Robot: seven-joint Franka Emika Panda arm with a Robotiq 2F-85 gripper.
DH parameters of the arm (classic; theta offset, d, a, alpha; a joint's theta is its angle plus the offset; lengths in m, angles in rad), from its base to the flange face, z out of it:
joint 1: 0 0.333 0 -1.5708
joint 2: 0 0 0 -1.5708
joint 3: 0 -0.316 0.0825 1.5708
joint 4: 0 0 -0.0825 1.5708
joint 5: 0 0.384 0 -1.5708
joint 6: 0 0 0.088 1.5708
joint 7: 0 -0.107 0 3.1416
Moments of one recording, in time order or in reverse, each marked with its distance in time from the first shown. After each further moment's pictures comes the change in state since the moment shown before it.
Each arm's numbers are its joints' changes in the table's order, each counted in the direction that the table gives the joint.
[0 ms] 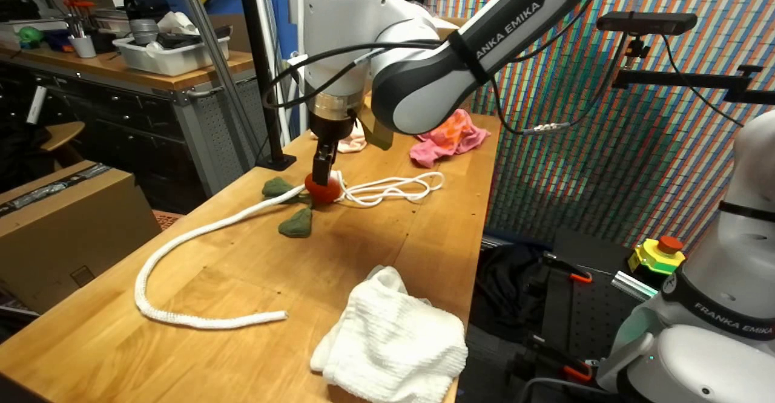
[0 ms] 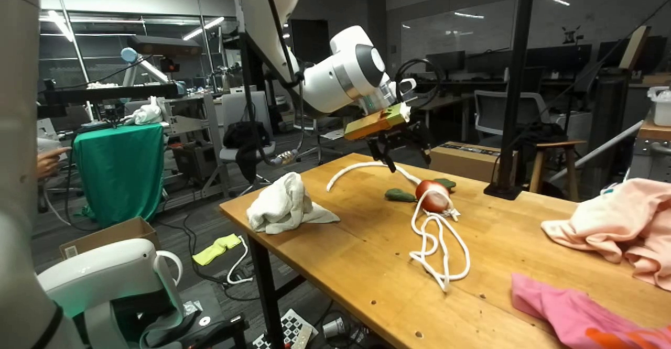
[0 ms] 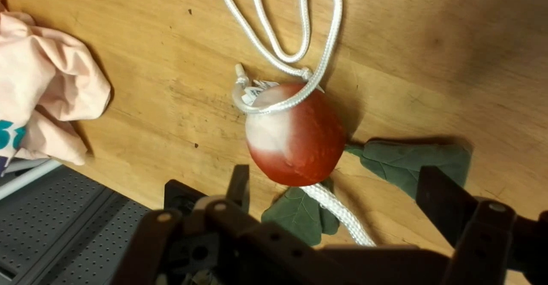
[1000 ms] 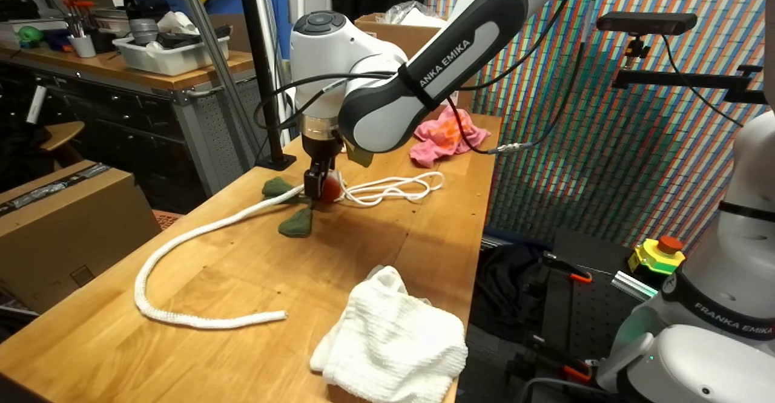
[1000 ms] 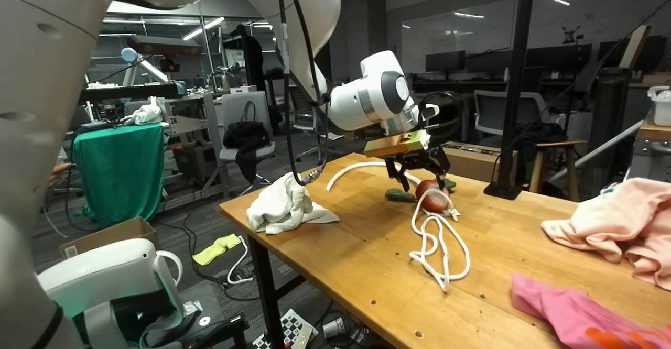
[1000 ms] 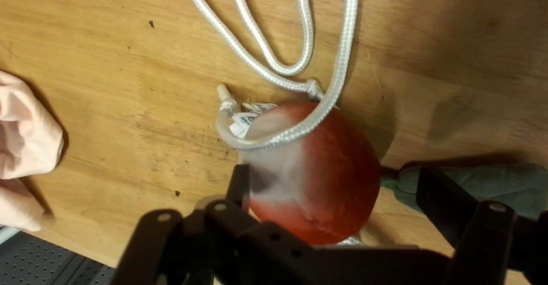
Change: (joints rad) arm 0.001 0.192 0.047 -0.155 0.127 0.014 0.046
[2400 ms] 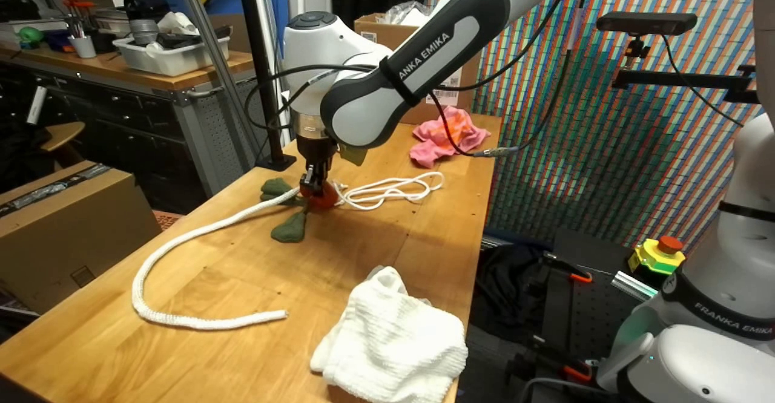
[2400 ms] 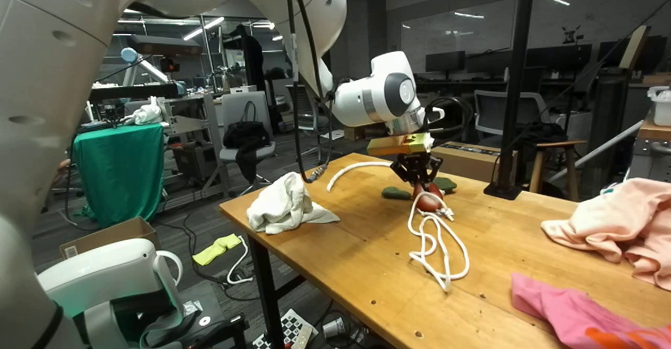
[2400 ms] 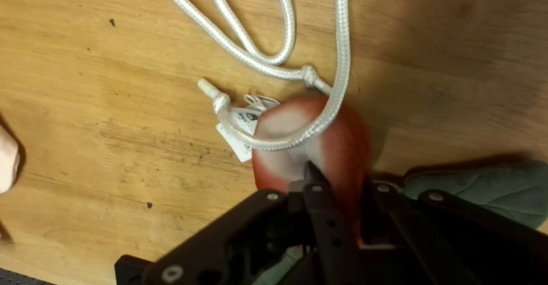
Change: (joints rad) arm 0.000 0.041 -0.002 -0.064 0.148 0.044 0.092
